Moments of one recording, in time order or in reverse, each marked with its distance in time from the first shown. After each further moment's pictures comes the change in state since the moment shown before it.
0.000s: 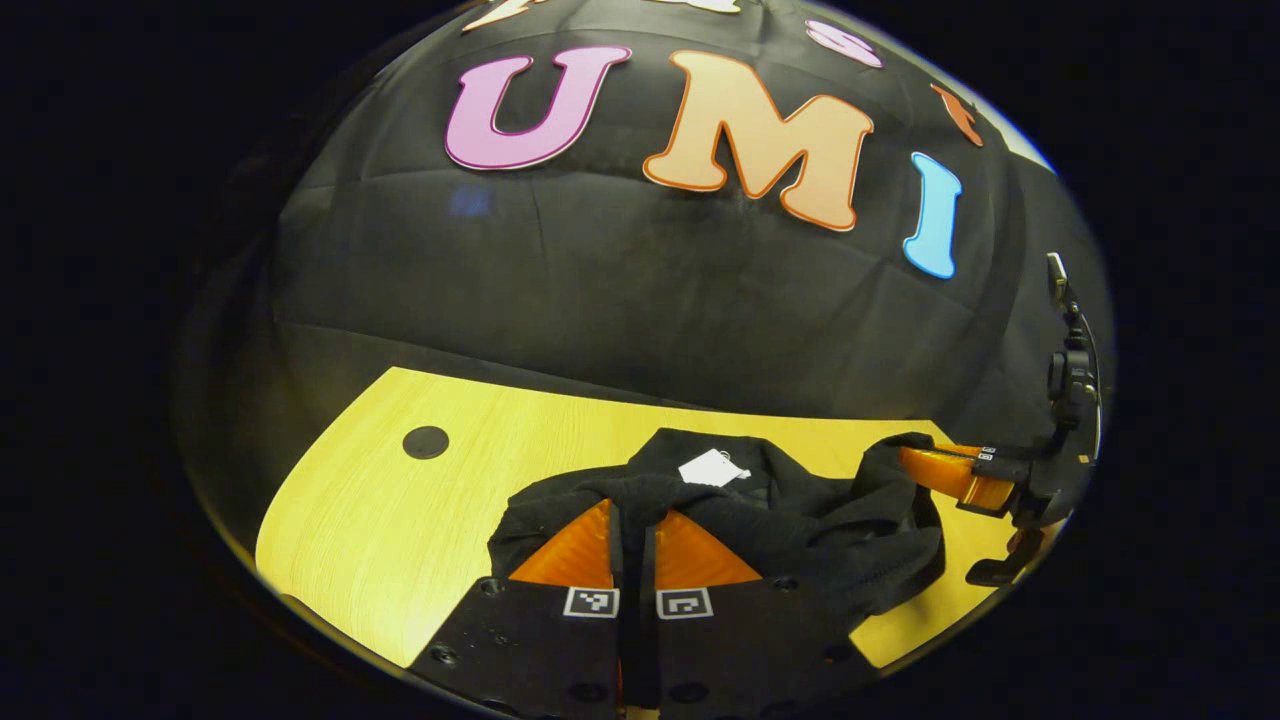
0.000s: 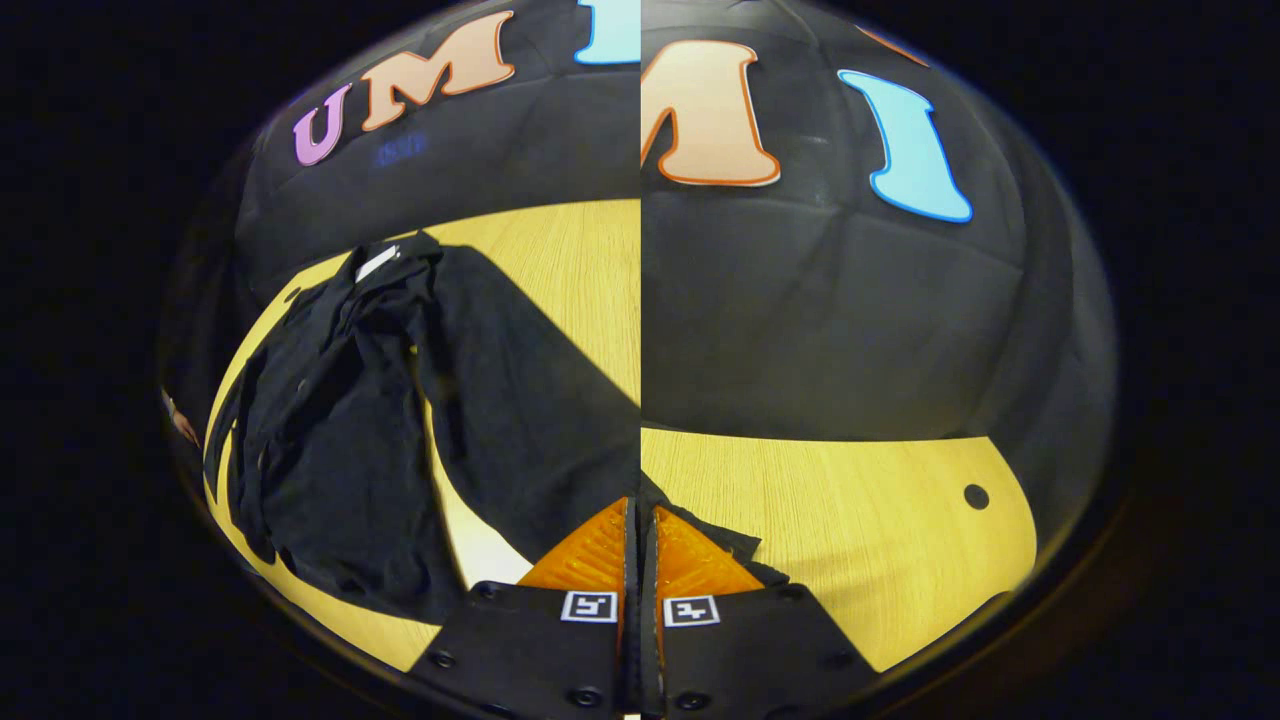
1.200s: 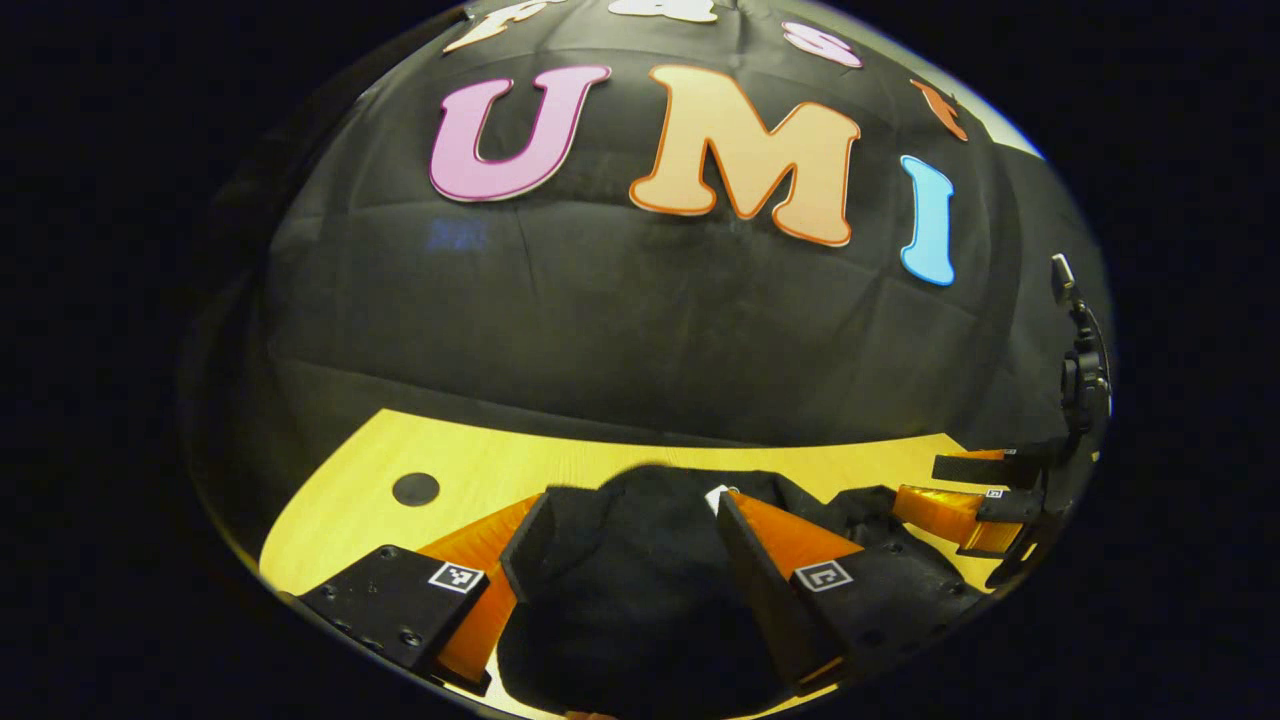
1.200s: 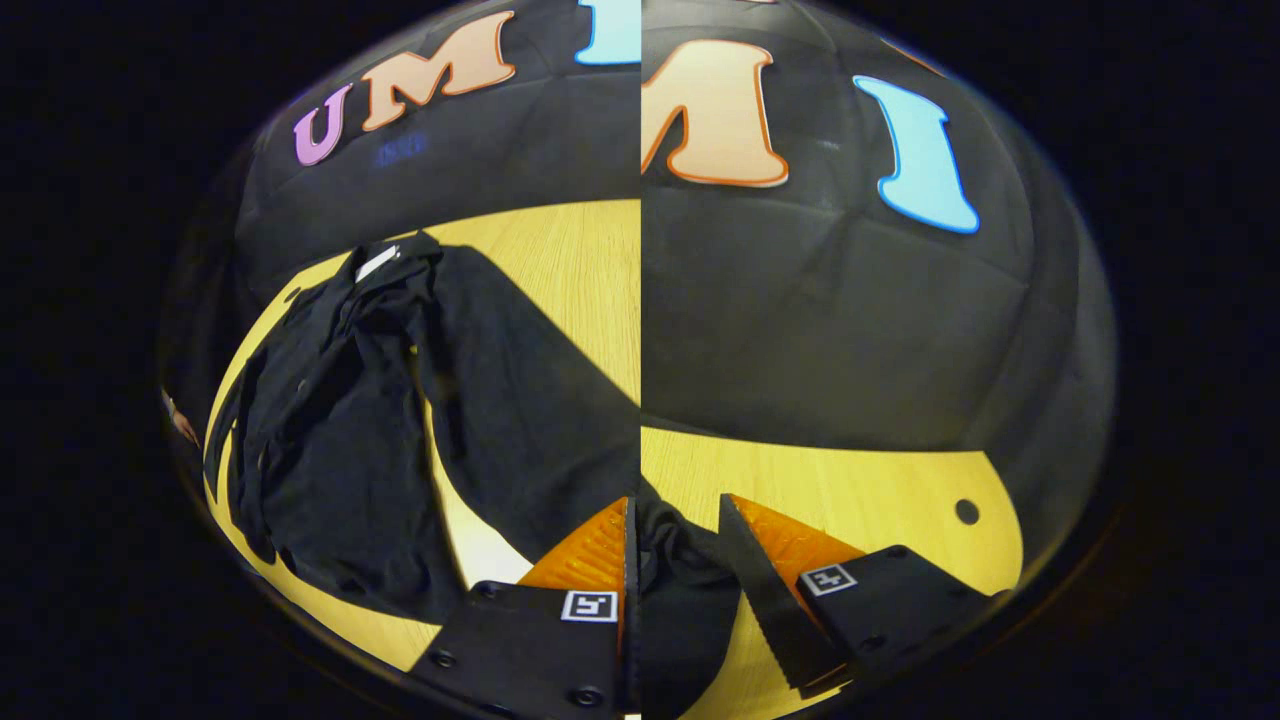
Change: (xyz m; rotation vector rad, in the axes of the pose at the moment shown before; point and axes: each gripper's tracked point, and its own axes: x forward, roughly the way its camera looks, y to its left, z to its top) left arm -0.004 -0.007 0.039 0.071 -0.132 0.021; right arm -0.030 -0.004 0.005 -0.089 -0.034 -0.030
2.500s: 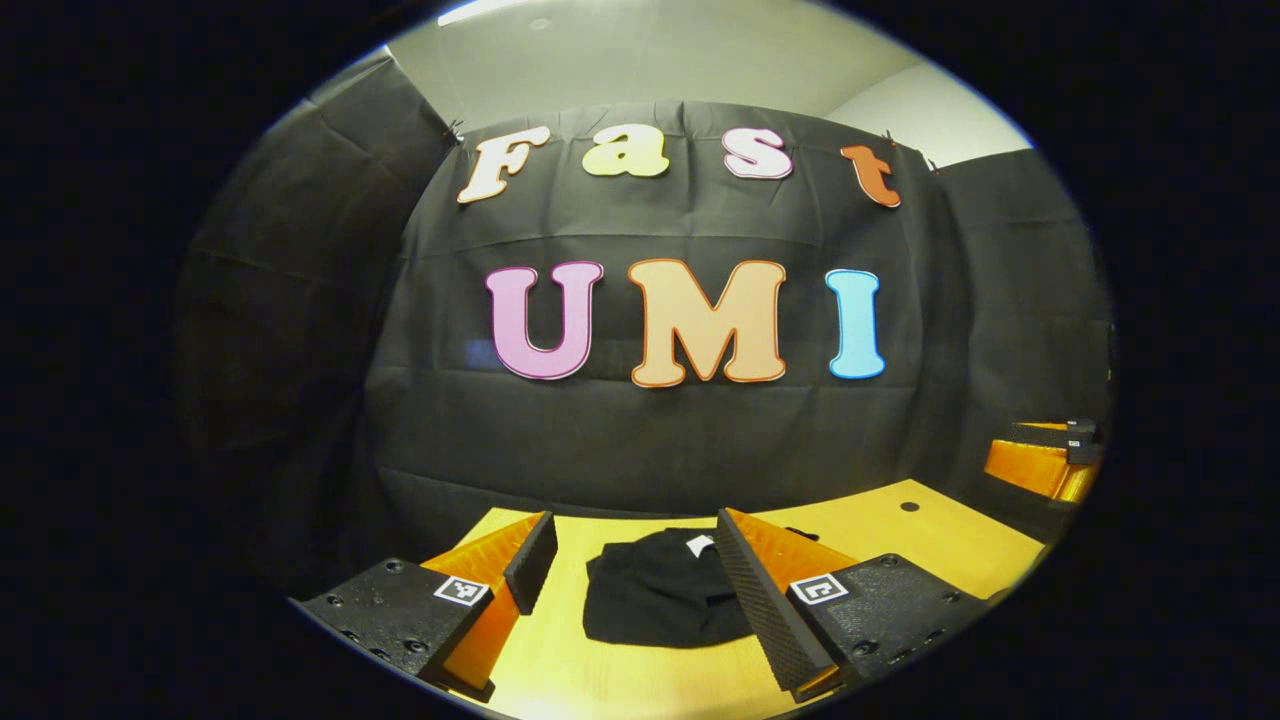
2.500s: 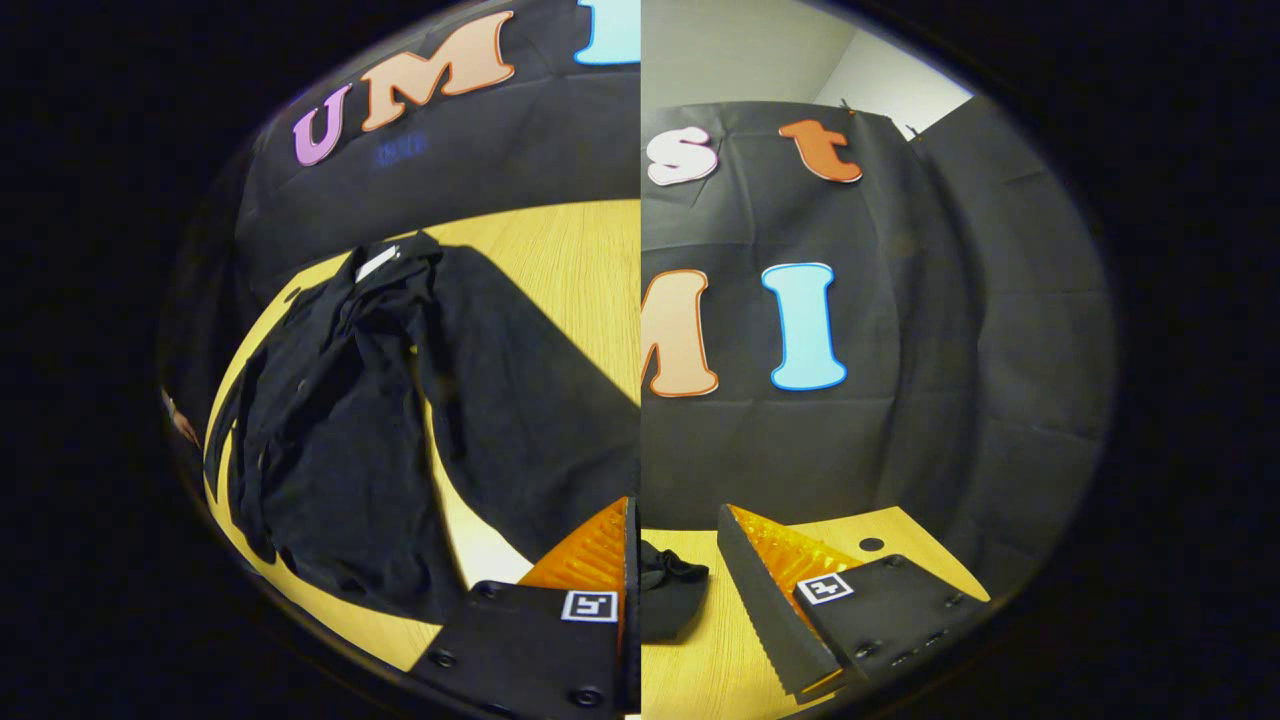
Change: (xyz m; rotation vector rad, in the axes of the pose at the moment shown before) left arm -0.274 -0.049 0.086 0.086 -0.271 0.076; right arm -0.332 0.006 0.031 0.161 -0.441 0.006
